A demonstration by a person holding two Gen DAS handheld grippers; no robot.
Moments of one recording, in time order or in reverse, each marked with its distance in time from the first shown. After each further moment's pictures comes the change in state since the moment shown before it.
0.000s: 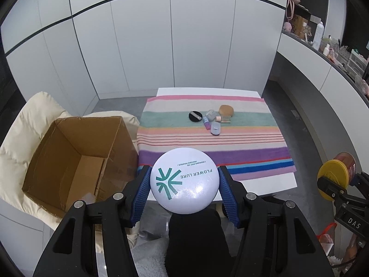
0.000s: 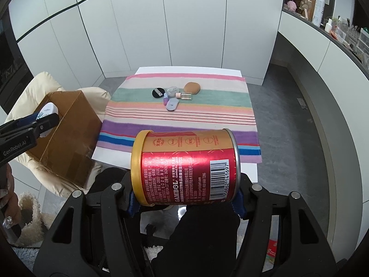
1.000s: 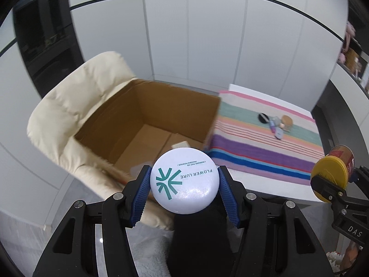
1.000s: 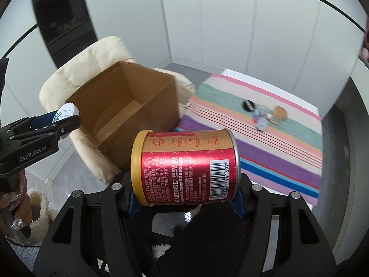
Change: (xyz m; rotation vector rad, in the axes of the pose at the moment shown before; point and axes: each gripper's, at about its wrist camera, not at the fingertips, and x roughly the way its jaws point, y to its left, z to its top) left arm -0.047 0.155 -0.068 -0.278 0.012 0.227; right arm 0.022 0.186 0.009 -0.352 0.011 0.274
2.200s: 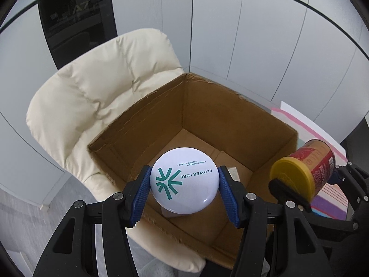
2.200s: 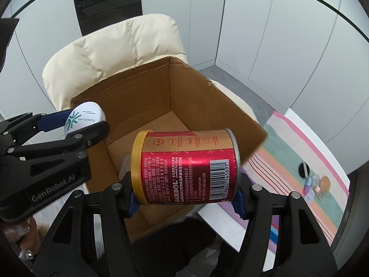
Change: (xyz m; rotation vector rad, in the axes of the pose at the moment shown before) left arm 0.117 0.100 0.061 -0.205 0.057 0.110; right arm 0.157 0.145 0.115 -0.306 0.043 0.089
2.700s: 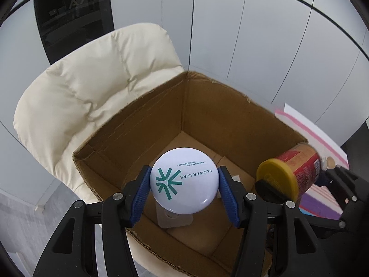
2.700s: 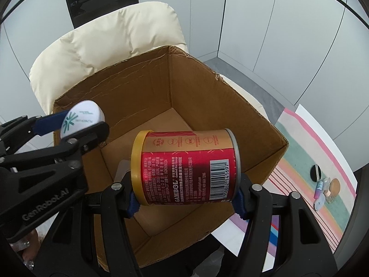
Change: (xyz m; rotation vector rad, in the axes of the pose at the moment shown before) left arm 0.026 0.002 0.011 -0.018 -0.010 -0.021; right arm 0.050 -0.006 0.018 0.016 0.046 0.016
